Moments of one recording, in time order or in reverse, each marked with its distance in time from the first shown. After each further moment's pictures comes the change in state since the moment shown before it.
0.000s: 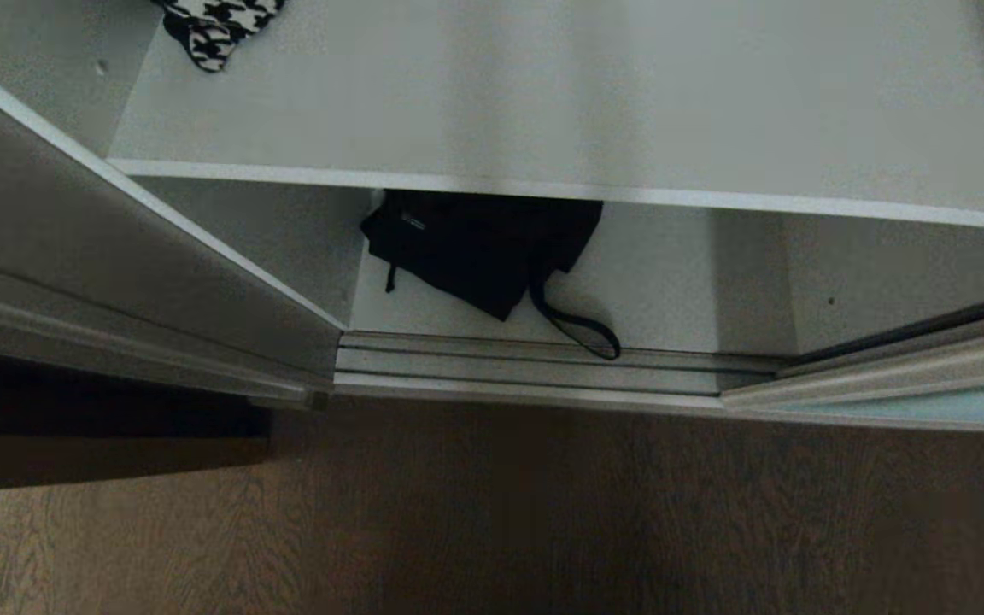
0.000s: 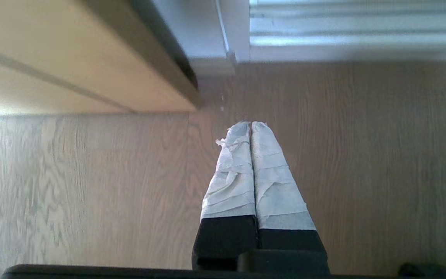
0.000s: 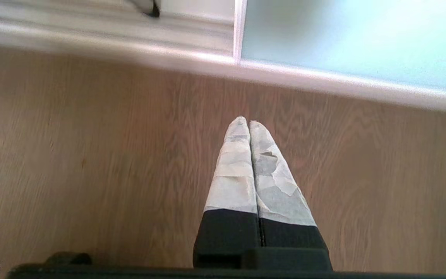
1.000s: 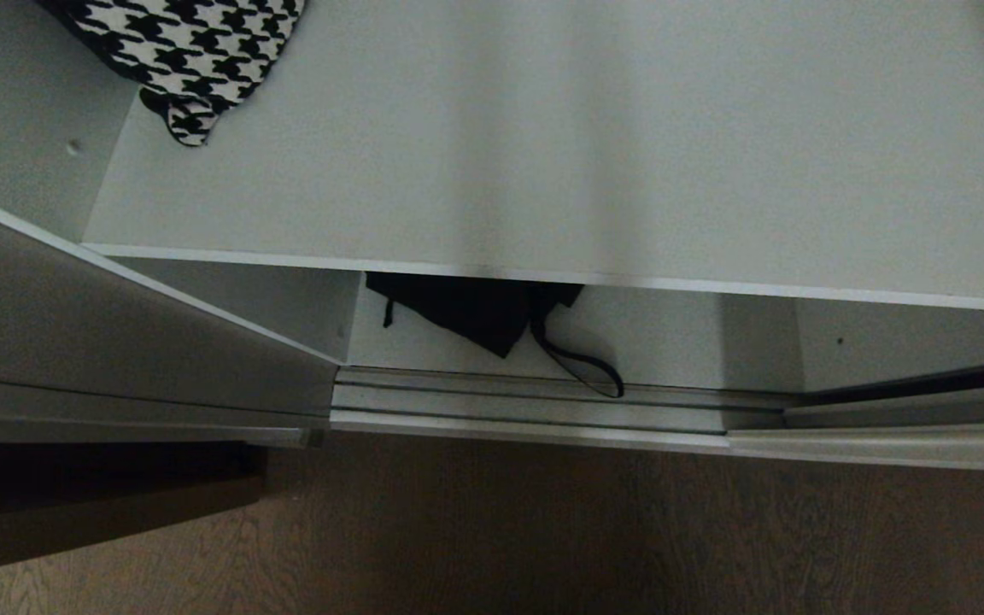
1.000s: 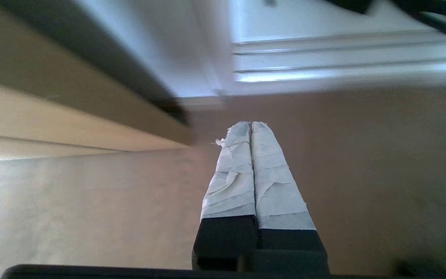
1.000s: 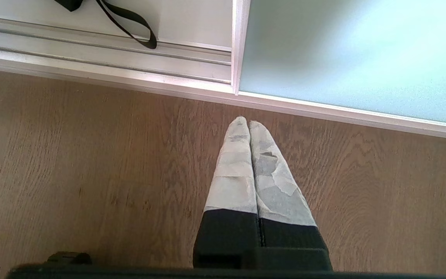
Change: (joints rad) left arm -0.001 0.000 -0.065 0.015 -0.062 0.026; right arm 0.000 0.000 0.000 0.000 0.000 0.000
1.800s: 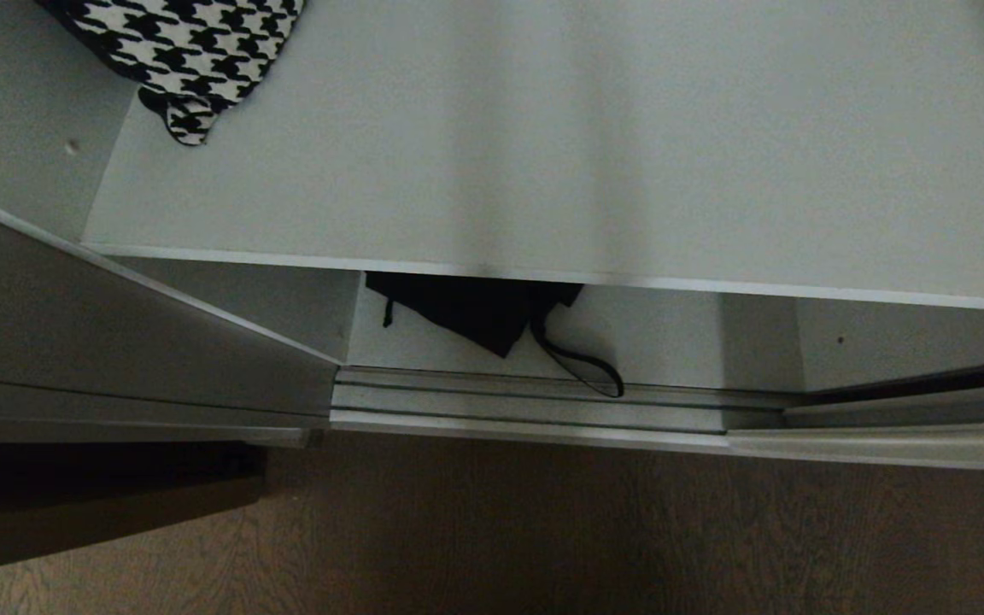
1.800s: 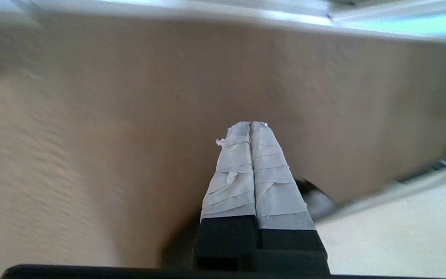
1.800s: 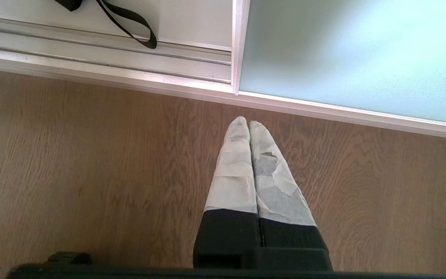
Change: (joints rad) left arm 0.006 0.457 -0.292 0.187 -0.477 -0.266; right arm 0.000 0.000 0.000 0.000 0.000 0.000
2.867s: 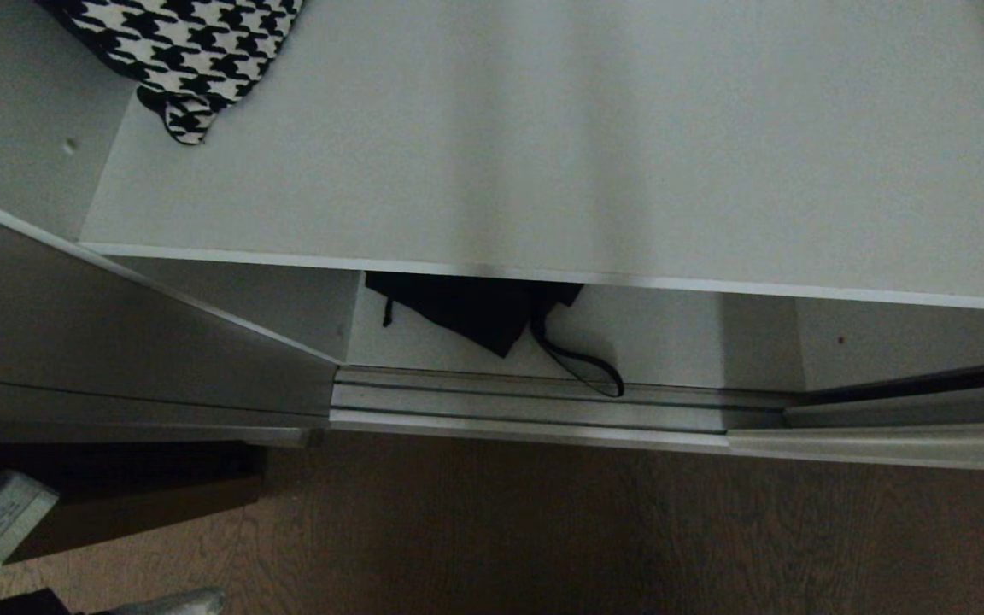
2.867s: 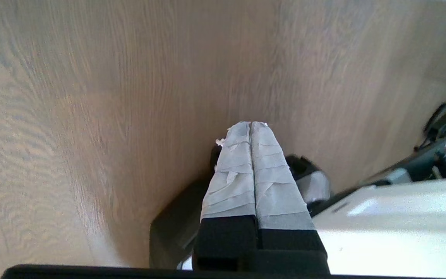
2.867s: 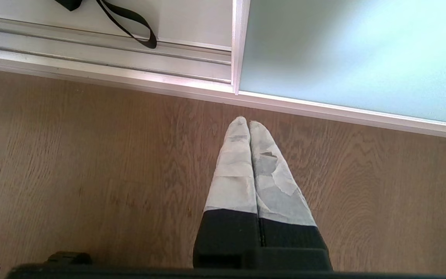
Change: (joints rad) left arm -0.028 0.440 0.046 -0.259 -0.046 0.043; right arm 0.000 0.000 0.000 0.000 0.000 0.000
